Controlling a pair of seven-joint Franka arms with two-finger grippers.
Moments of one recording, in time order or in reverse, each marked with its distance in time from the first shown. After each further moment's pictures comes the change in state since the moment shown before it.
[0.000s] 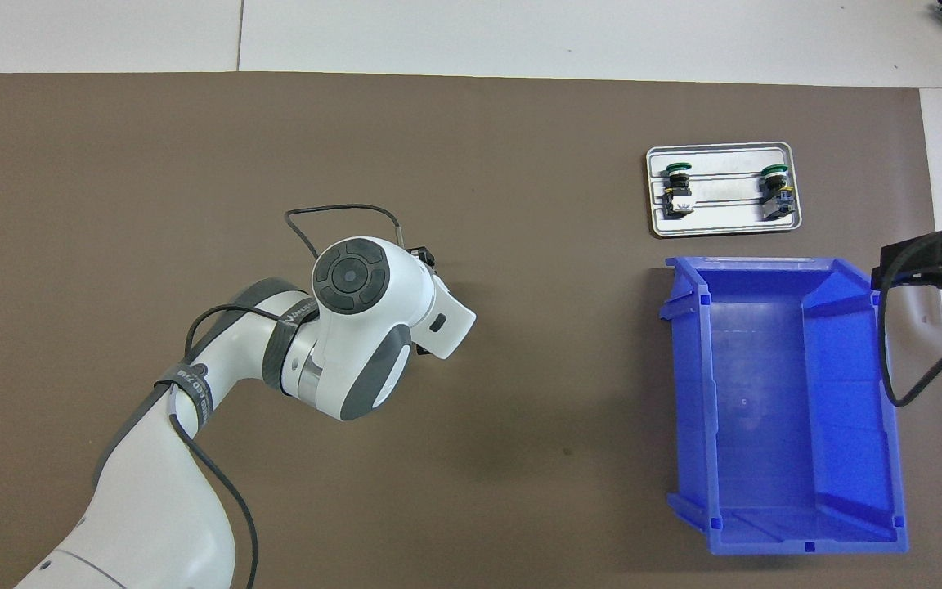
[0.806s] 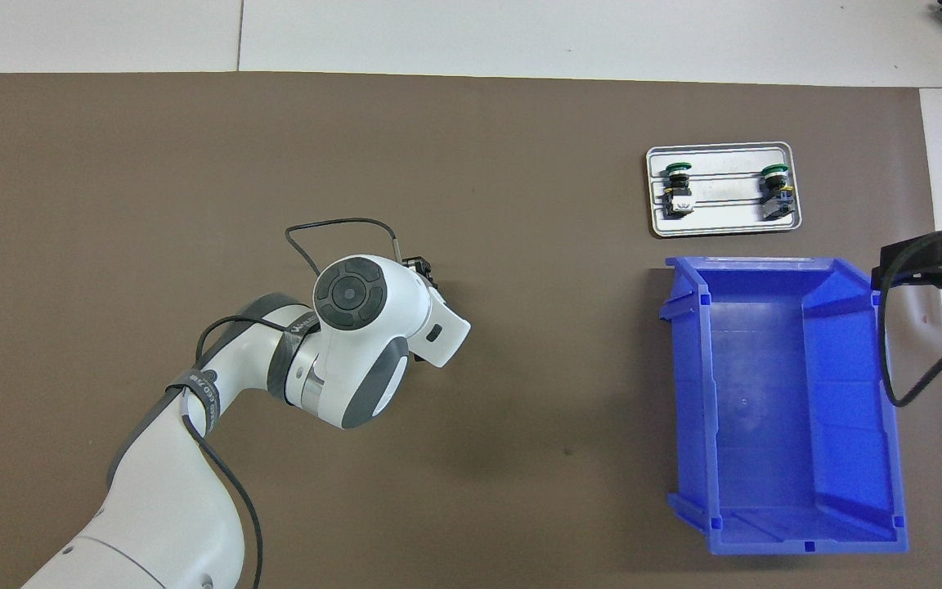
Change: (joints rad) left arm 0.000 0.013 -0.001 -0.056 0.000 0.082 0.000; right arm 0.000 0.000 0.000 0.000 0.000 0.000 0.000
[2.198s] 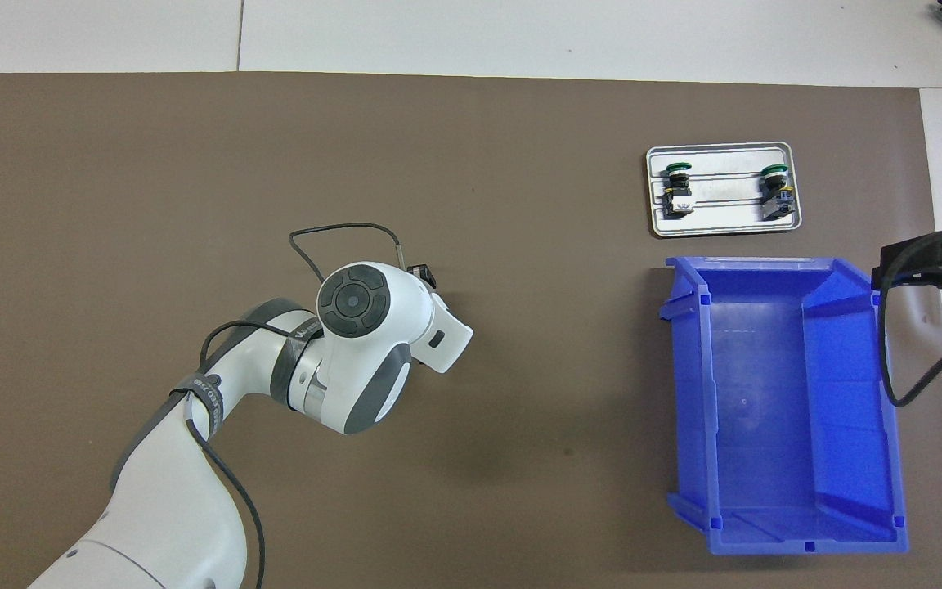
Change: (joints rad) left arm -0.003 -0.005 -0.006 -0.014 0.000 0.011 0.000; right arm 0.000 0.000 0.000 0.000 0.000 0.000 0.000
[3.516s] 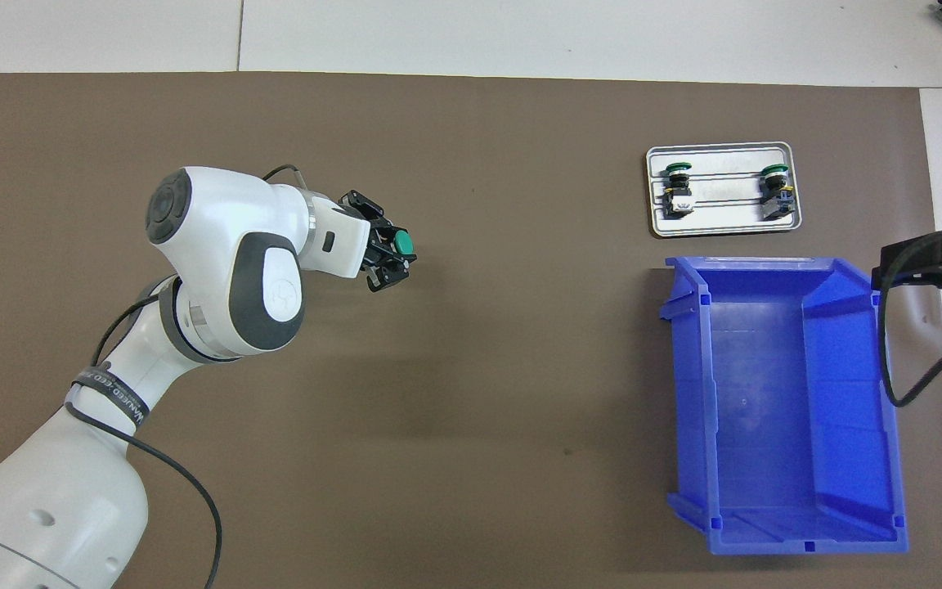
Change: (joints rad) left arm 0.193 -0.019 0.023 0.147 -0.603 -0.130 0.320; right arm 0.000 0.000 0.000 0.000 0.000 0.000 0.000
